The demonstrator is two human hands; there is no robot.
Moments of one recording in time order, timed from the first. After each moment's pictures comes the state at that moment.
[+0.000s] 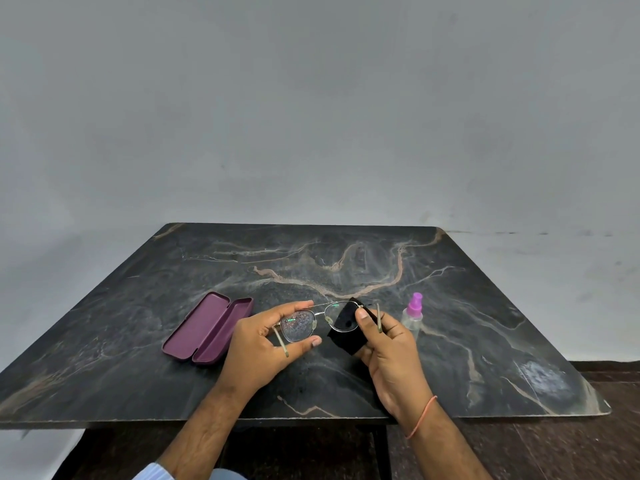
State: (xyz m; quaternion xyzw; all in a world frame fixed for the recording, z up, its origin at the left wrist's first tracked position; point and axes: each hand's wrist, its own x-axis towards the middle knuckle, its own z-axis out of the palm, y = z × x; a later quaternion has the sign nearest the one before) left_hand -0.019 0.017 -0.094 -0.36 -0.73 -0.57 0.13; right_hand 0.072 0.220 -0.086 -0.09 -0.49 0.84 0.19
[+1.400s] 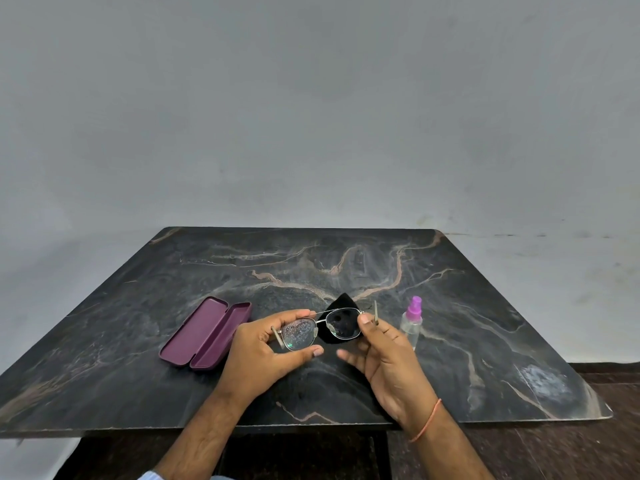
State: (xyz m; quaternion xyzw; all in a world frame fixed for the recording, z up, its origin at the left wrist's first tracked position) left_hand -0.024 0.018 -0.097 -0.36 -0.73 -0.57 0.11; right_hand 0.074 0.225 -0.084 -0.06 -0.48 0.87 0.12
